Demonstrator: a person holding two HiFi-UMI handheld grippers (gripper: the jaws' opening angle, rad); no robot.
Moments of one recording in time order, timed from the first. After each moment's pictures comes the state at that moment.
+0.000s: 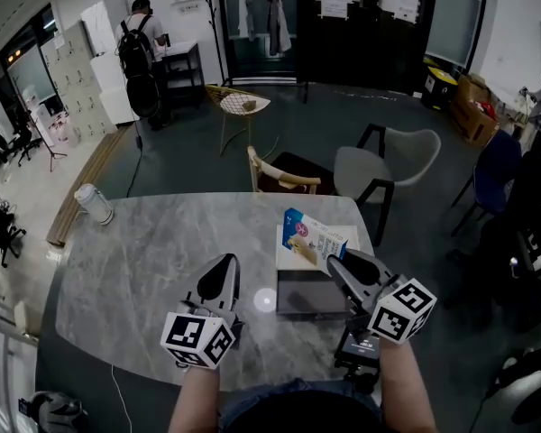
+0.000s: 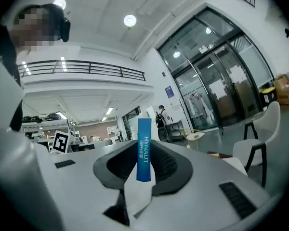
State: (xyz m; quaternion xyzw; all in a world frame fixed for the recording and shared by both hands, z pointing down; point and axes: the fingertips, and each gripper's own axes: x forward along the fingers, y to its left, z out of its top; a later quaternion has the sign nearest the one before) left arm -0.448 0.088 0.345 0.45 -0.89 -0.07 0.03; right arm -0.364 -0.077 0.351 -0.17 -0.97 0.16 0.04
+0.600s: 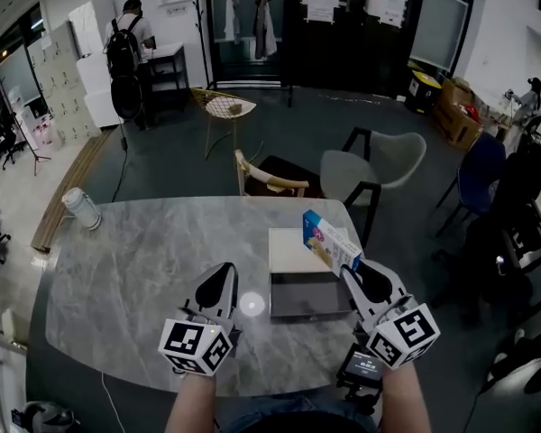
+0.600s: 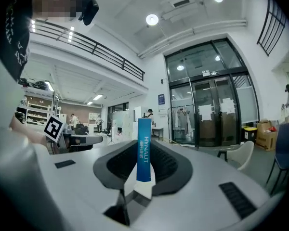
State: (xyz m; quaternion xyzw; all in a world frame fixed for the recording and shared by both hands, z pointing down) left arm -0.443 0.090 0.361 0.47 -0.88 -0.08 0.04; right arm -0.327 -0.082 0.335 -0.05 -1.00 0.01 0.03
